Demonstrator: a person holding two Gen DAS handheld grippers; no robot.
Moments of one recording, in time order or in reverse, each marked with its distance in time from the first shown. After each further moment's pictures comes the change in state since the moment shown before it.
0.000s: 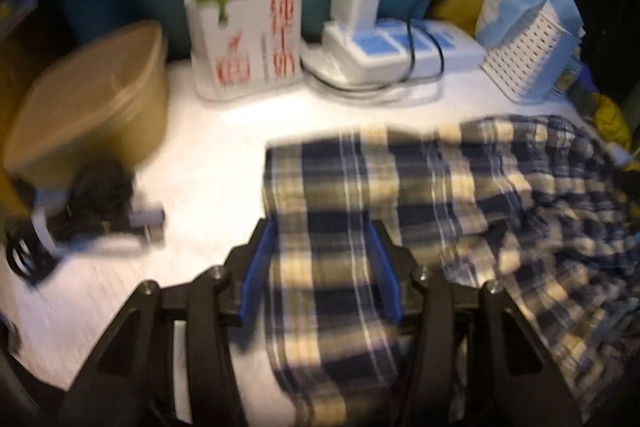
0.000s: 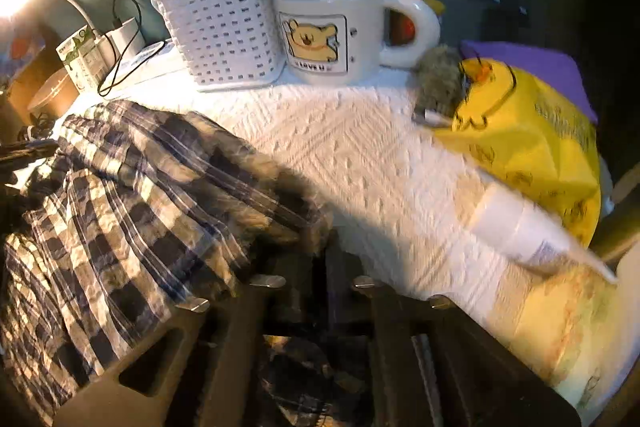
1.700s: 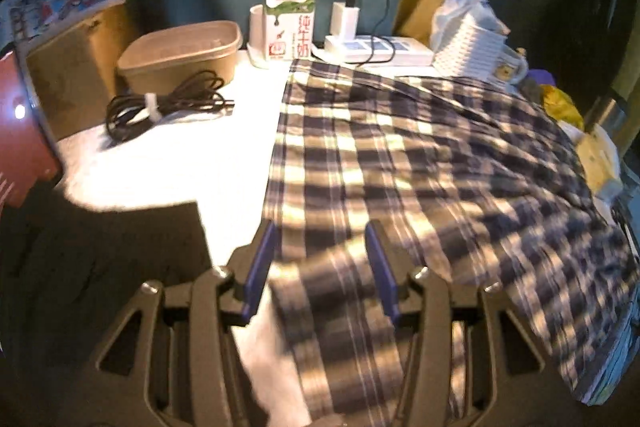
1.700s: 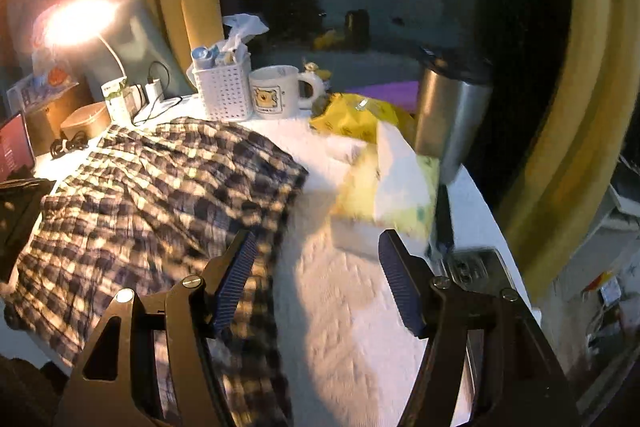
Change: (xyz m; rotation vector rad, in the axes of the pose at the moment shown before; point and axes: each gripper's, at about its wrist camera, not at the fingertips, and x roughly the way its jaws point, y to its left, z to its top) left arm -0.103 0.006 -0.105 -0.065 -0.109 -0.025; right arm -0.200 -0.016 -0.138 0.077 -0.232 -0.120
